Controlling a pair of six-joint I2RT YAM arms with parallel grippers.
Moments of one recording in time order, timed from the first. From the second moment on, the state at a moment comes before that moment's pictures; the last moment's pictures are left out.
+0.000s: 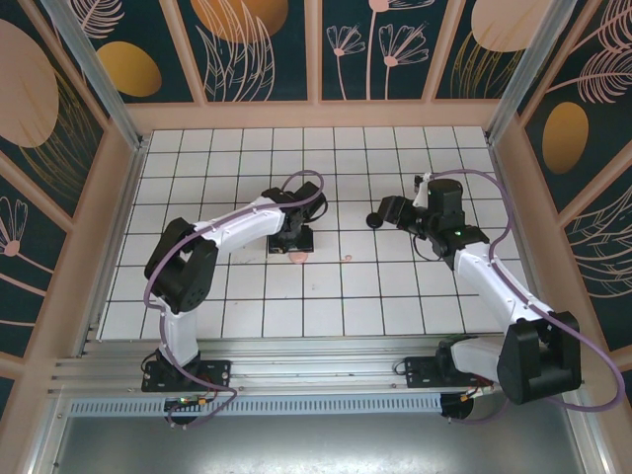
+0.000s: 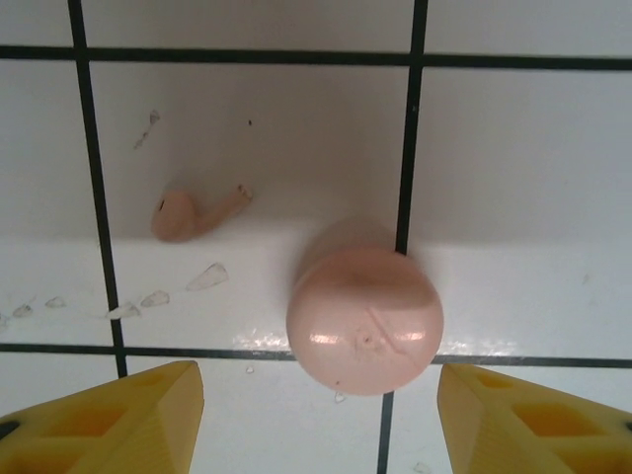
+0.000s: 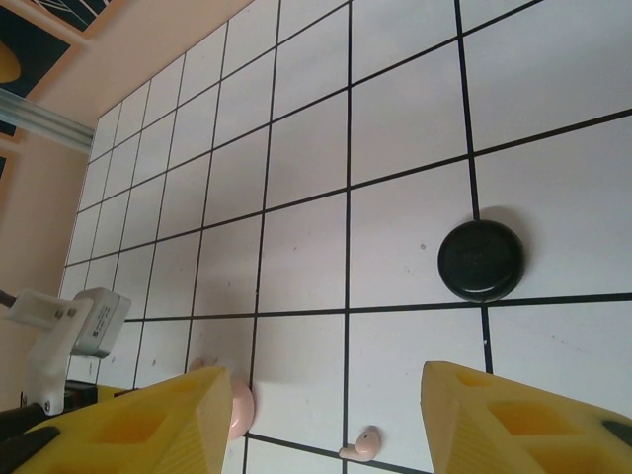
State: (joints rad) left arm -0.71 1.94 1.46 -0.92 -0.10 -0.76; right arm 0.25 1.20 0.80 -0.20 -0.34 0.58
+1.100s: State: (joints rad) left arm -0.71 2.07 1.48 -0.87 -0.05 -0.74; right arm 0.25 1.21 0.80 -0.20 -0.33 0.58
